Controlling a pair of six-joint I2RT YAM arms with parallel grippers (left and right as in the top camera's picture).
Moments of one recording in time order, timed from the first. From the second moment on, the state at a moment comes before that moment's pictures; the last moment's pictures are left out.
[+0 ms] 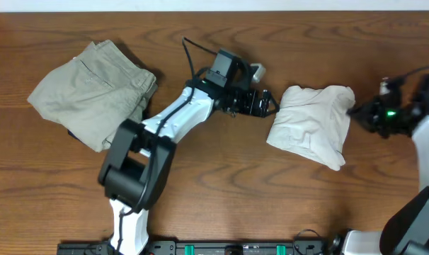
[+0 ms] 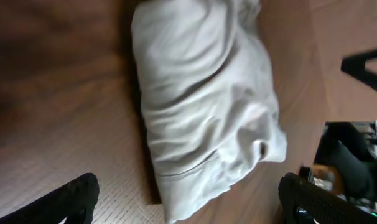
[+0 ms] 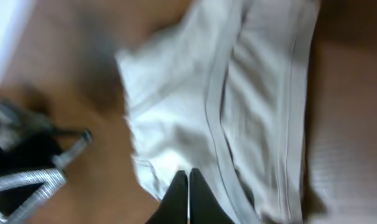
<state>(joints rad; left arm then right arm) -0.52 2.06 1.42 -0.32 0.76 -0.37 -0.37 1.57 1.13 -0.85 -0.57 0.17</state>
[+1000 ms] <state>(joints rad) -0.64 2.25 1.42 0.02 0.74 -0.56 -0.09 1.81 1.03 -0.66 -0.27 0.29</state>
